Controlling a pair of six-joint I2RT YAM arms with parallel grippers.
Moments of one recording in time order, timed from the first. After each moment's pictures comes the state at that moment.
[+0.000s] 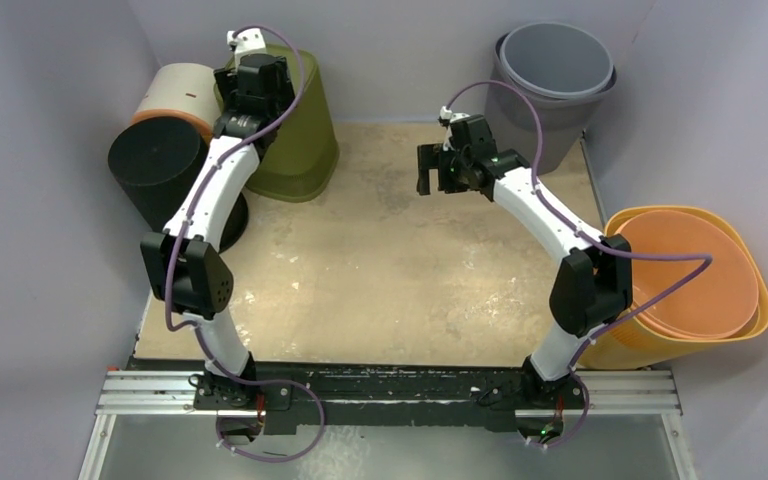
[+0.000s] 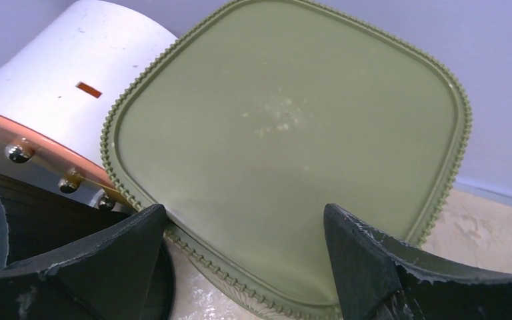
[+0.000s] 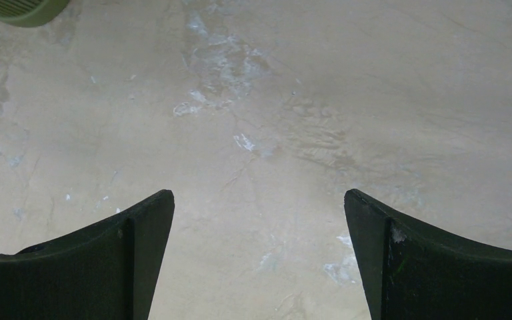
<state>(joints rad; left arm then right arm) -0.21 1.82 1.83 -0.35 -0.54 -0.20 0.41 1.72 1.51 -0.57 0.00 0.24</state>
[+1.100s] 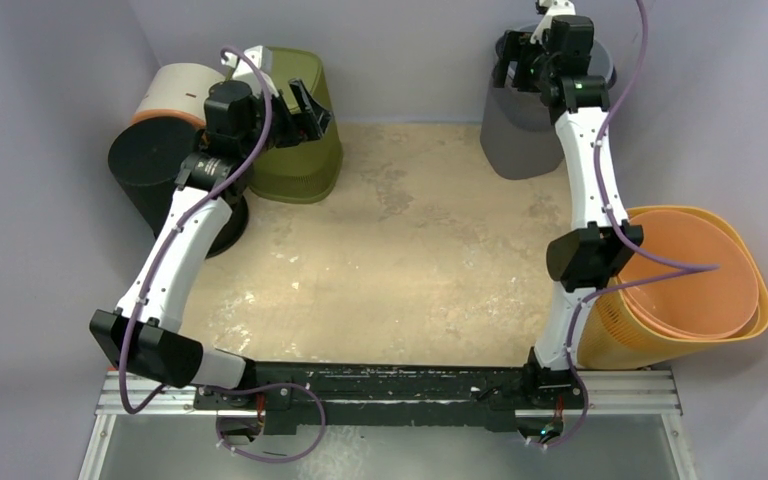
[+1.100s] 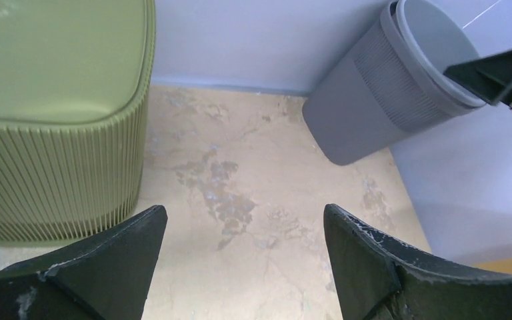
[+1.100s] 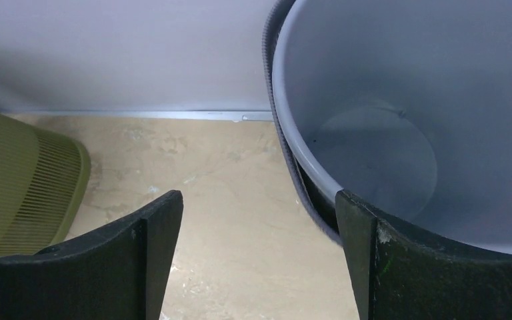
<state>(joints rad) -0.27 1.41 1.58 -0.37 0.12 -0.46 0.06 1.97 2.33 -0.72 0.01 0.10</state>
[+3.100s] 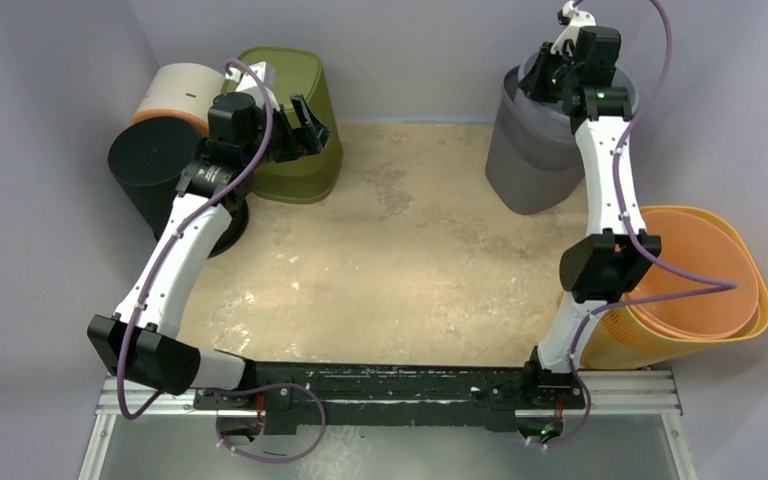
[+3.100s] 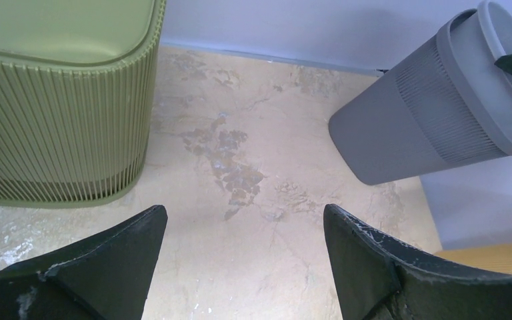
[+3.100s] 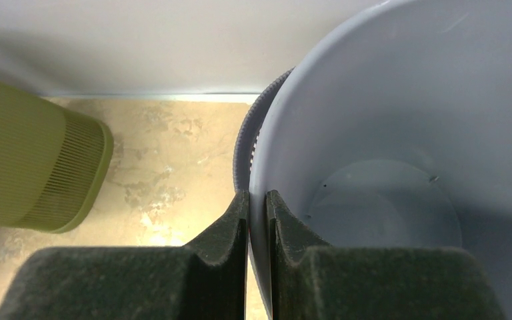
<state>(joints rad) -0.27 1.37 1.51 -0.44 0.12 -0.47 -0.04 1.92 2.19 -0.66 -0.20 0.13</state>
